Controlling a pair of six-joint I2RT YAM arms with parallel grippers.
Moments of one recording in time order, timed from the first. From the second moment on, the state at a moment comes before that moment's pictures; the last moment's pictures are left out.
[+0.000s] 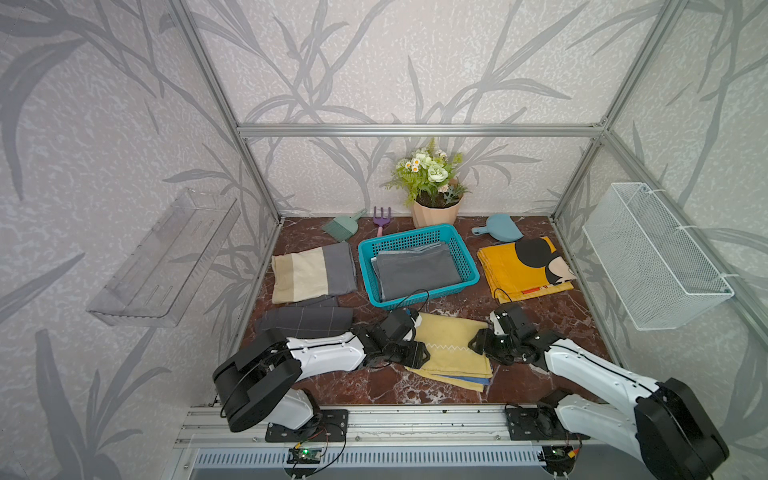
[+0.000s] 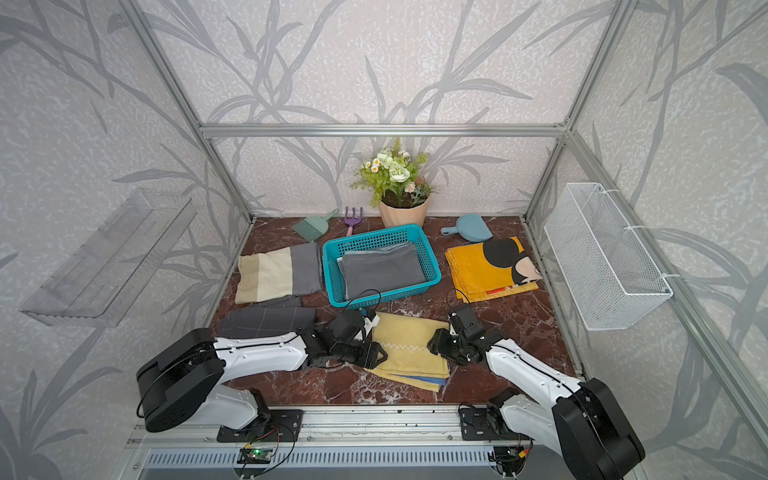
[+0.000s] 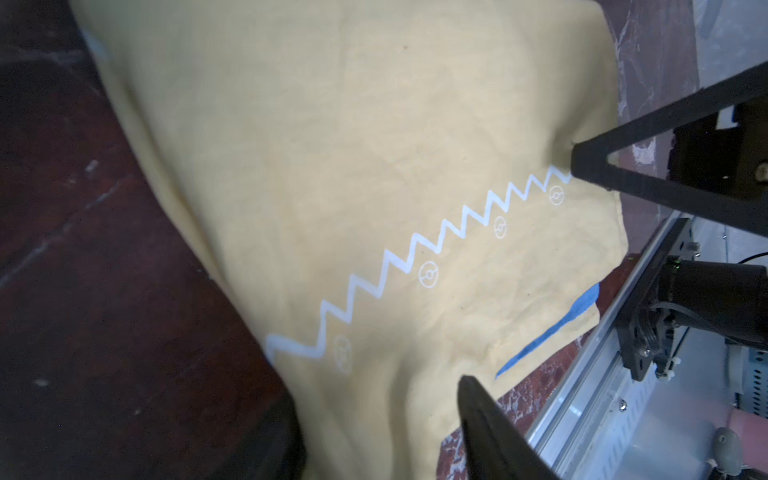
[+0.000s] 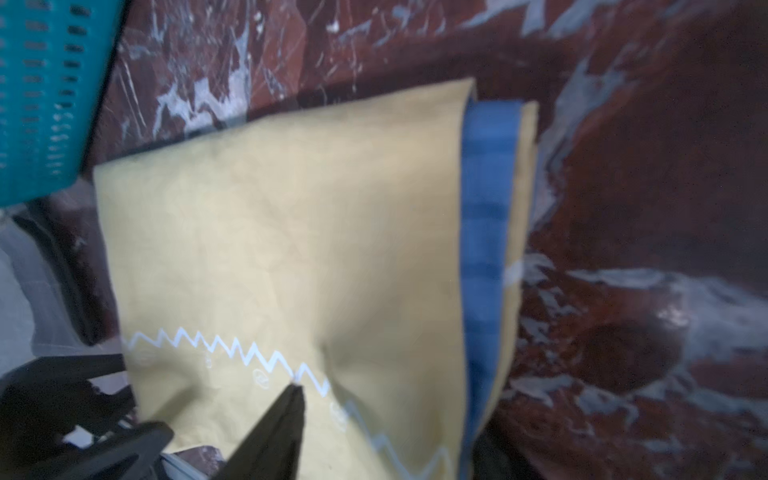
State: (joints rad) left arm -0.91 1.45 0.58 -0.05 0.25 -0.63; right arm 0.48 1.10 0.40 -0.39 -0.28 0.89
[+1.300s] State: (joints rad) left arm -0.82 1.21 0.93 -0.22 -0.01 -0.40; right arm 0.48 1.29 1.25 -0.73 -0.18 0.55
